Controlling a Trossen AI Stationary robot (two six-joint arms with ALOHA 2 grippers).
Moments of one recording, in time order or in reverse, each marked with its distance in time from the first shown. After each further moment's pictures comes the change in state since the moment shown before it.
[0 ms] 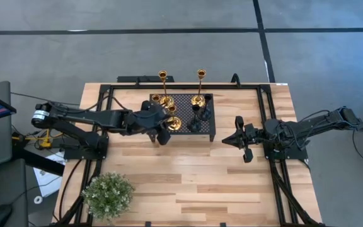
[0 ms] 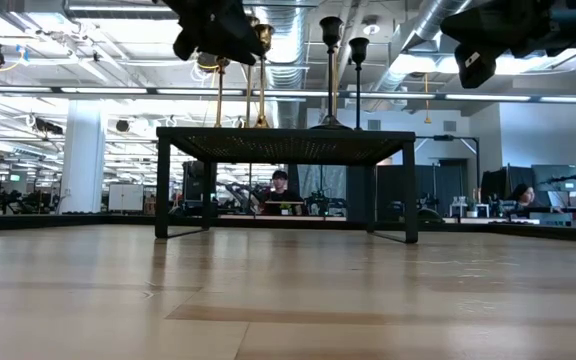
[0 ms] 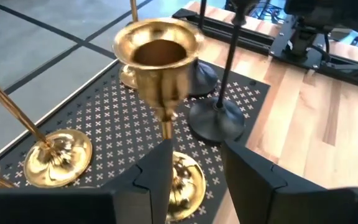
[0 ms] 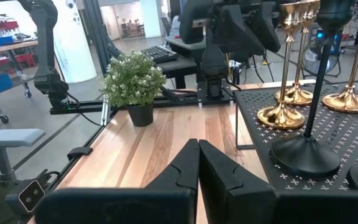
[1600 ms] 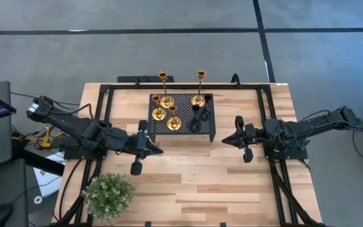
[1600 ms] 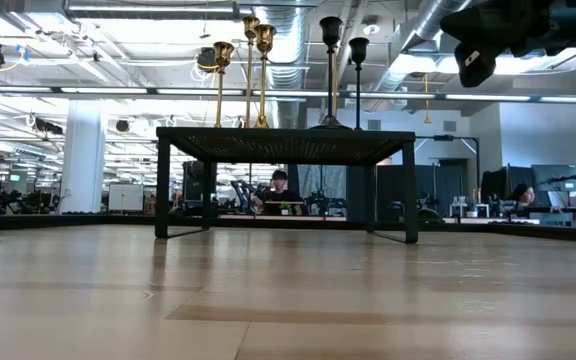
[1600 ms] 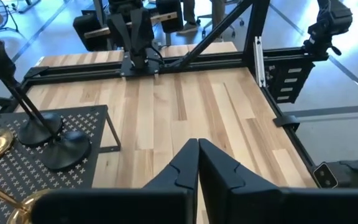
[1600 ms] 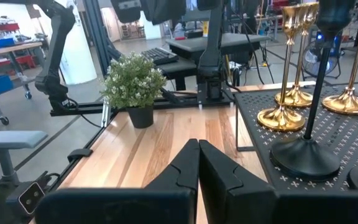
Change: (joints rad) left arm -0.337 -0.171 -0.001 -0.002 0.191 0.255; right arm -0.001 0.000 0.000 0.006 0.000 -0.001
